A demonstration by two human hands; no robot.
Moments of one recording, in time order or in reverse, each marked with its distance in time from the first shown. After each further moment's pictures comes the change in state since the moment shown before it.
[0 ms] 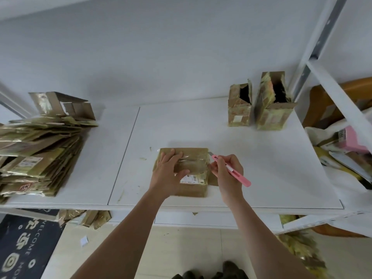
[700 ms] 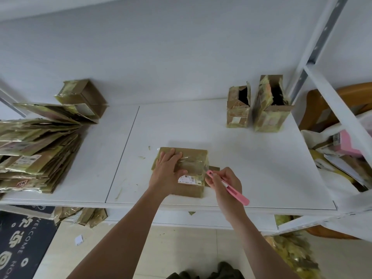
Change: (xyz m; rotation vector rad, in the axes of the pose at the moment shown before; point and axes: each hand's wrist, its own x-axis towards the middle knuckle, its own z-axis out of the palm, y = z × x) left_hand -0.001 0.001 0.002 0.013 -0.009 0.004; right_hand -0.037 0.005 -0.021 -0.206 -0.153 -0.103
